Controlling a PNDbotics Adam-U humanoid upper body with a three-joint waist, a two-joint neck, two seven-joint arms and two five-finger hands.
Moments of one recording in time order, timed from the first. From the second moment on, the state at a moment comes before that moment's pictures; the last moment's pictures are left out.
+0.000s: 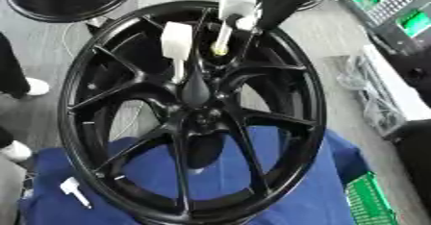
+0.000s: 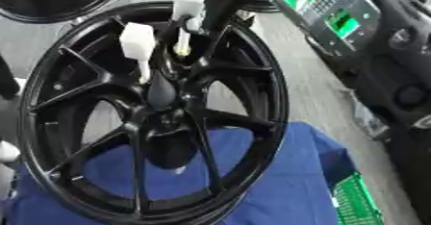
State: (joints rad) left arm -0.11 0.52 0.24 -1.83 0.14 0.09 0.60; right arm -1.18 -0.53 0.51 -1.59 0.24 0.62 0.59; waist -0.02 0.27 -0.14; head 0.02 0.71
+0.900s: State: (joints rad) left arm -0.10 0.52 0.25 -1.84 0.14 0.09 0.61; right arm -0.51 -0.87 0.03 -1.92 0.02 0.67 0.12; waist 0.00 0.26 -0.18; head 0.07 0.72
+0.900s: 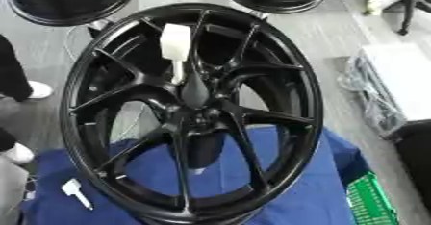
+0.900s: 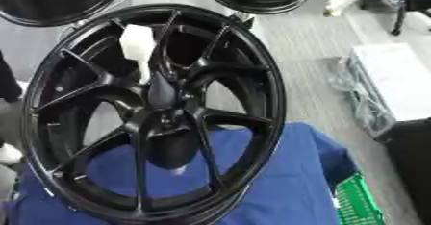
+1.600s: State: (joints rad) left arm -0.10 0.51 0.26 -1.84 0.14 0.08 0.62; right arm -0.11 -0.76 -0.11 -1.89 0.18 0.53 0.06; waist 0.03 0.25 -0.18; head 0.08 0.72
